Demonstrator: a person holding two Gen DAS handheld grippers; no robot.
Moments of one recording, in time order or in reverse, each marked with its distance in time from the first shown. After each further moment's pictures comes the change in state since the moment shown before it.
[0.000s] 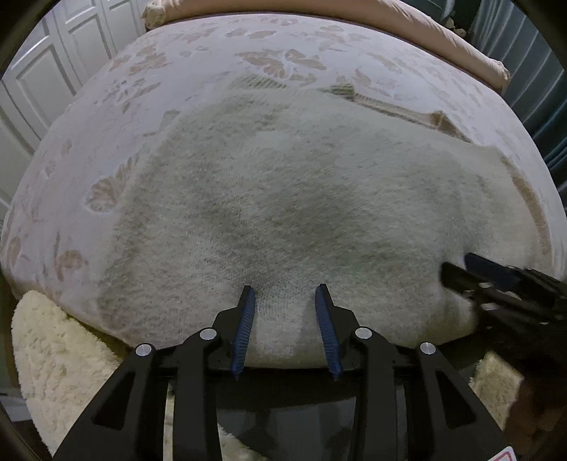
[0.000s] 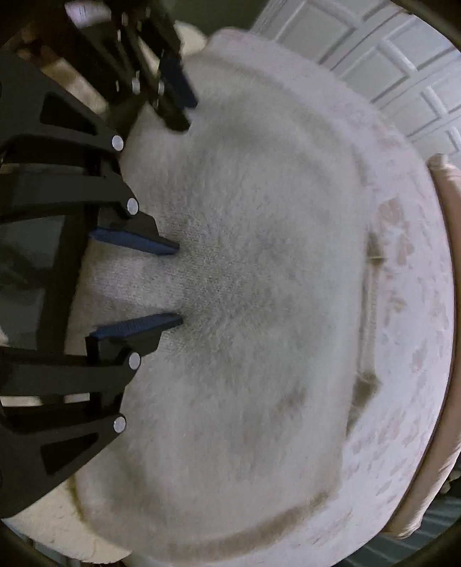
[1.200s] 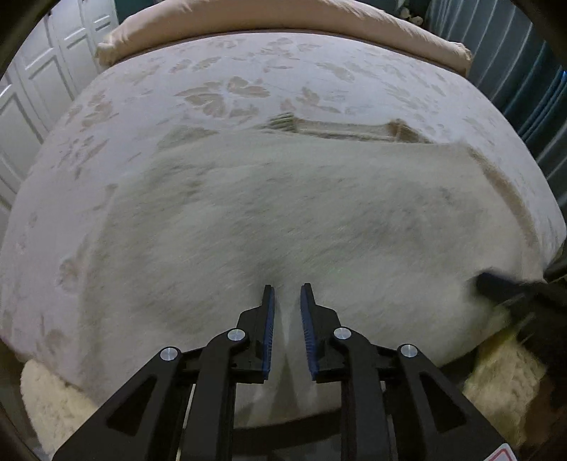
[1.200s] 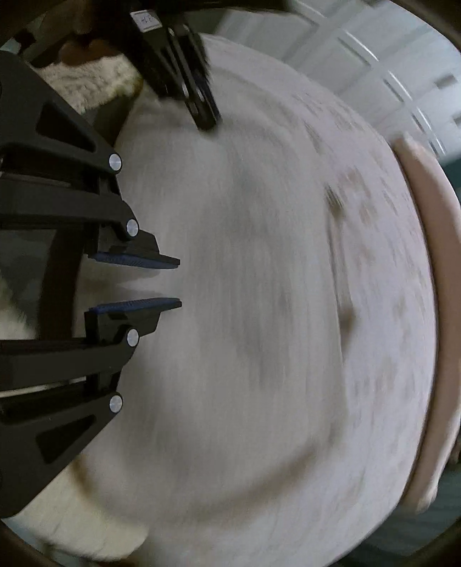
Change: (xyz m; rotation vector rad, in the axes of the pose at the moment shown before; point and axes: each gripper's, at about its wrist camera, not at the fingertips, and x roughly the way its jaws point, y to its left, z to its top) left arm 0.003 -0.032 0.039 0.130 -0.048 -0.042; right arm -0.051 -0.073 -0.025 0.161 -0.095 -0.001
